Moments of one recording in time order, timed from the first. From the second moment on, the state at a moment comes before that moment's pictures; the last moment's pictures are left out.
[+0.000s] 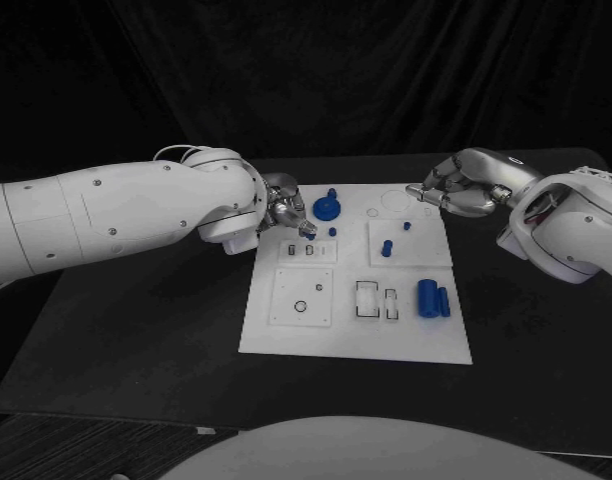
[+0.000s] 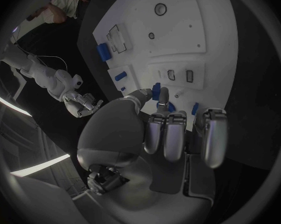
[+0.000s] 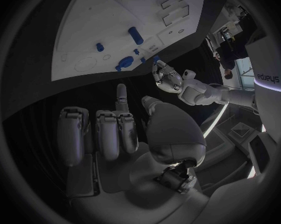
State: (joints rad) left arm 1.42 -0.69 -0.21 1.49 -0.91 -0.02 -0.53; left_hand 1.24 0.01 0.33 0.10 0.48 0.84 0.07 0.51 0.67 1.46 -0.01 1.57 1.31 1.47 -0.07 1.57 1.31 0.01 1.47 0.05 1.48 1.31; right arm 1.38 -0.93 -0.21 1.58 -1.31 -0.37 -0.06; right_hand 0.96 0.04 0.21 0.29 0.23 0.93 0.07 0.39 0.37 1.47 -0.01 1.57 1.31 1.47 -0.07 1.57 1.31 0.02 1.47 0.04 1.50 1.31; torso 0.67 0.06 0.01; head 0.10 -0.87
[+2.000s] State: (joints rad) left arm 1.36 -0.66 -0.21 1.52 -1.17 -0.03 -0.64; left_hand 1.19 -0.03 0.35 0.11 0.61 0.80 0.07 0.65 0.73 1.47 -0.01 1.57 1.31 1.47 -0.07 1.57 1.31 0.01 1.47 0.05 1.48 1.31; right arm 1.36 -0.91 -0.21 1.57 -1.31 -0.37 -0.06; right_hand 0.97 0.04 0.21 0.29 0.23 0.92 0.07 0.39 0.37 1.47 -0.01 1.57 1.31 1.47 -0.07 1.56 1.31 0.02 1.47 0.04 1.49 1.31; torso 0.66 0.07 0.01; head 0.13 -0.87
